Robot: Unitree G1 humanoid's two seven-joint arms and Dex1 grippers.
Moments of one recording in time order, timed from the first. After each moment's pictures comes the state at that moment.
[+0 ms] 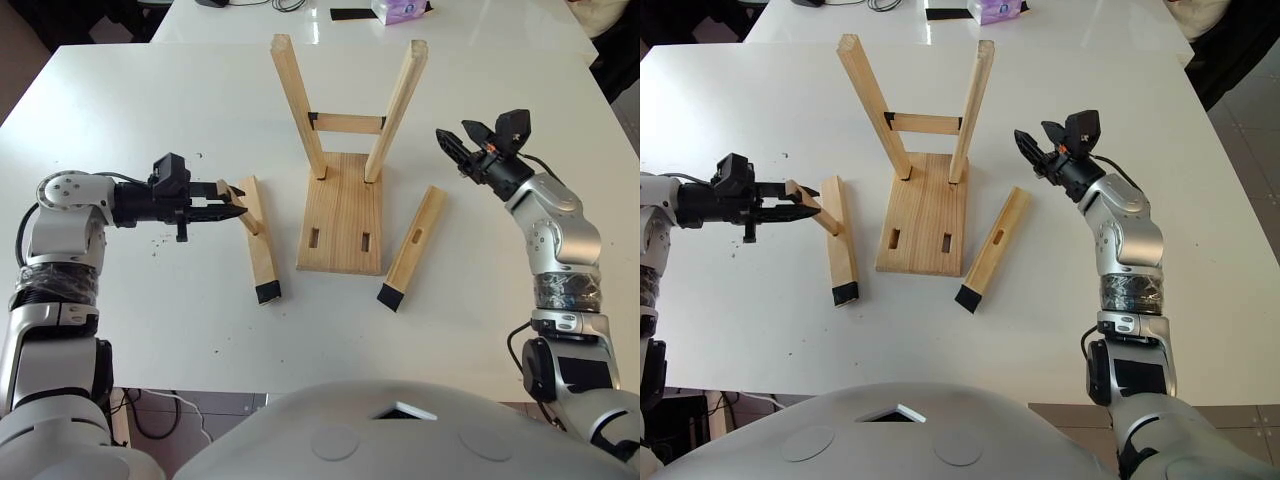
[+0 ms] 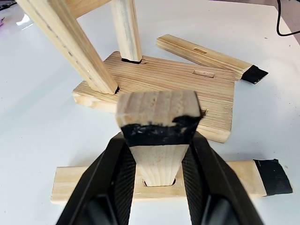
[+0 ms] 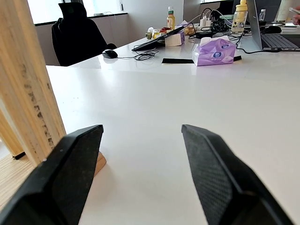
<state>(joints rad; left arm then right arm) -0.38 0.83 -0.03 0.49 -0.41 0.01 -1.54 -0.33 -0.36 -0.14 0.15 0.35 0.36 0.56</state>
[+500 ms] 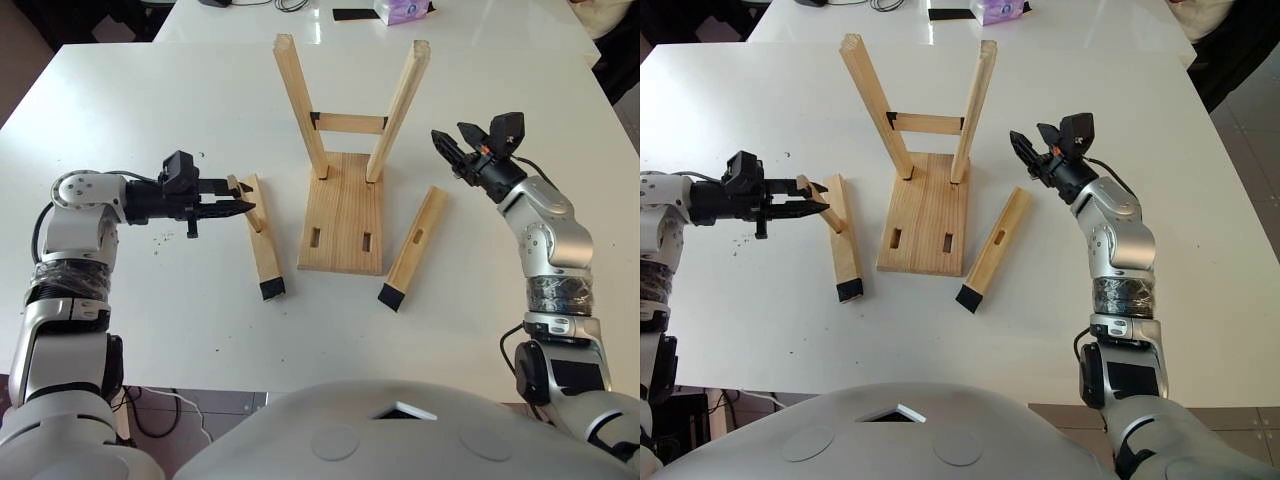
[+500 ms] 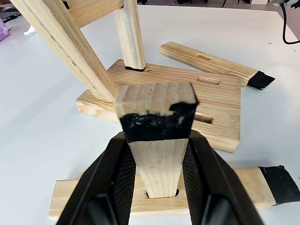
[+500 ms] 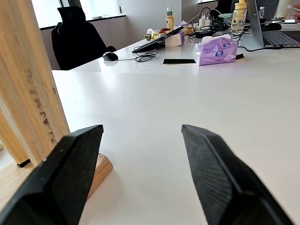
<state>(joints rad) -0.41 0.78 -0.06 0.54 -0.40 -0.04 -1.51 -0.32 -0.31 -0.14 0.12 0.35 0.38 0.50</state>
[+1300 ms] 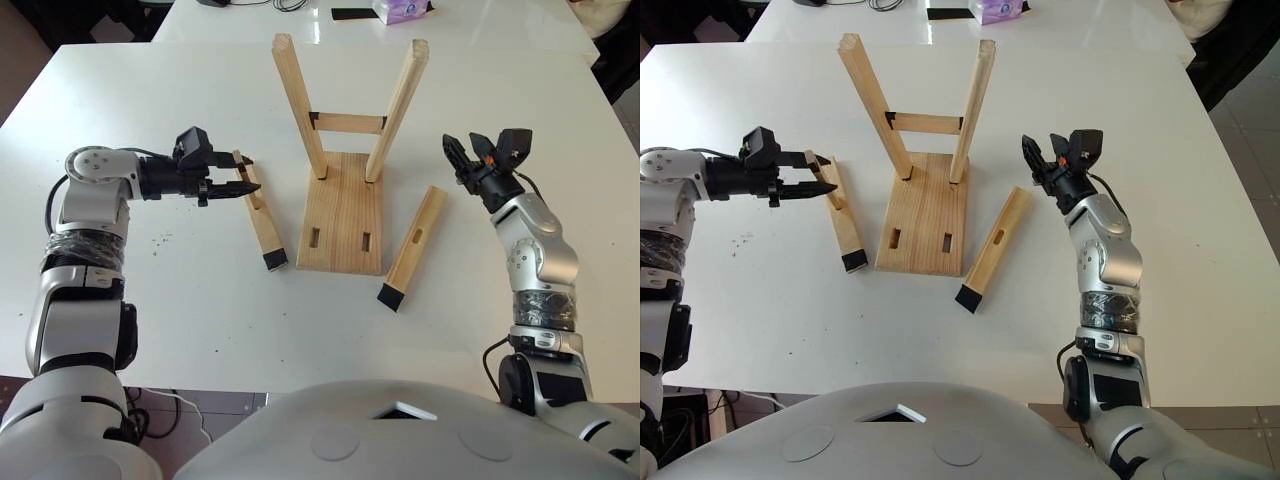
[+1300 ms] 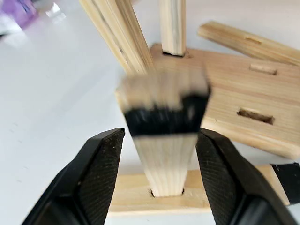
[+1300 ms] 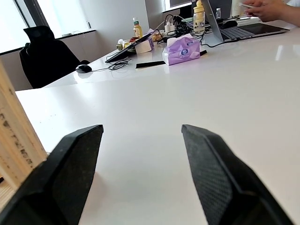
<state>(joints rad) -0.56 0.74 -0.05 0.61 -0.26 -0.03 -1.39 -0.24 -0.20 -0.20 0.10 0.35 0.32 0.38</state>
